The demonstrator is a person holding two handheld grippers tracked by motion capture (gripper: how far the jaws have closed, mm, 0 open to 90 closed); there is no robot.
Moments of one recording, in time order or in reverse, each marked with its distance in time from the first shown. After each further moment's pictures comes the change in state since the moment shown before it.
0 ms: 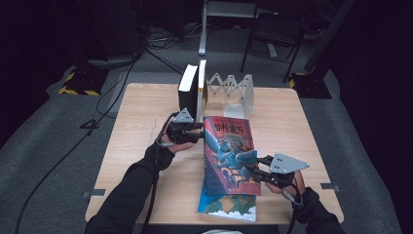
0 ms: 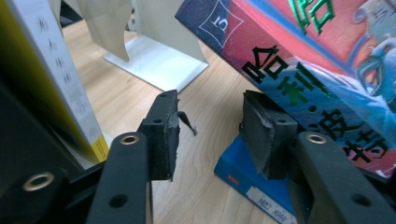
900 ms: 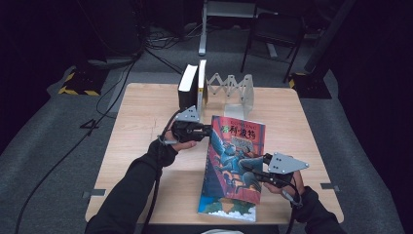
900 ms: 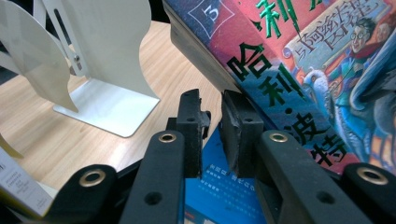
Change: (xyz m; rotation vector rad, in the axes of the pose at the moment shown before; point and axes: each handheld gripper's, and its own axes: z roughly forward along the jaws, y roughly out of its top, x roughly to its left) left arm -0.014 0.026 -0.005 -0.059 -0.170 0.095; right arm 0.004 0.012 0.001 -0.026 -0.009 -0.022
